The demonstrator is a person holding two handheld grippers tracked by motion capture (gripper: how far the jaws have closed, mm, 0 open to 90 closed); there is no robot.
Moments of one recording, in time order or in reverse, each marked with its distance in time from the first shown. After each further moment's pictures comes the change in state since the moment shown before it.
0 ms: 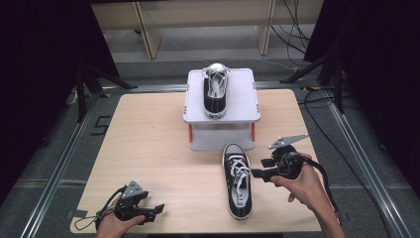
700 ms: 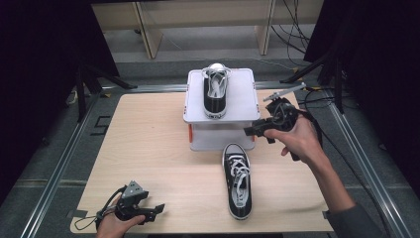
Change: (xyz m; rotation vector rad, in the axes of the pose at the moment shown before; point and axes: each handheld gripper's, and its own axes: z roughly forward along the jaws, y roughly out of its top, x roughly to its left) left arm 0.000 0.000 0.001 -0.012 0.001 -0.006; right arm -0.015 0.104 -0.028 -0.054 0.025 0.011
